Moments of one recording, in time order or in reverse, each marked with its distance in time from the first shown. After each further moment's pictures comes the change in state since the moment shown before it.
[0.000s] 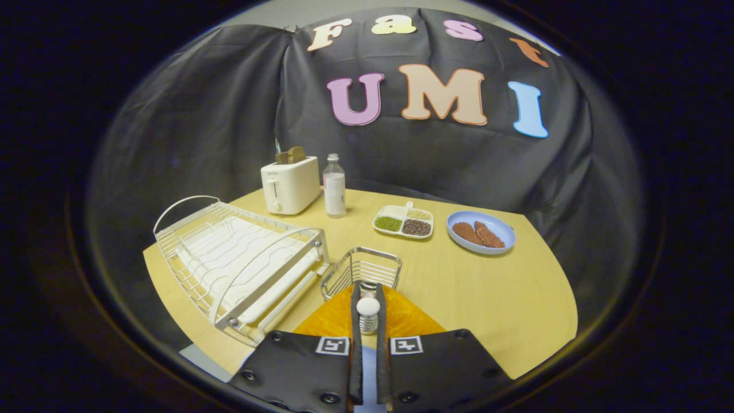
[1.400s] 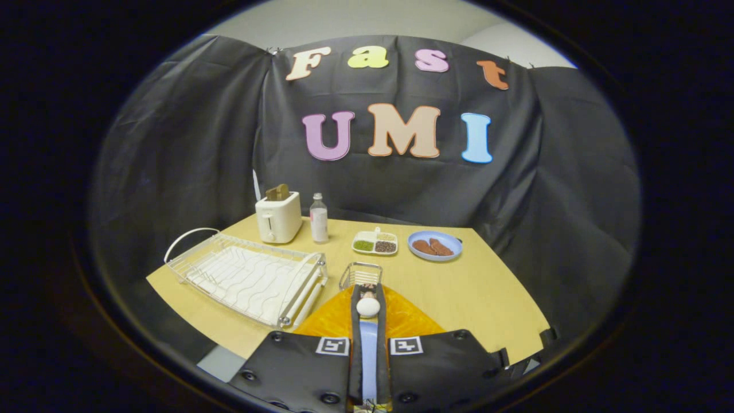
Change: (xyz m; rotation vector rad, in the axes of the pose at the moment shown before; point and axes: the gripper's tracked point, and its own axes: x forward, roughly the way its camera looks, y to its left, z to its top) arm -0.150 0.028 0.030 0.077 -0.124 -0.220
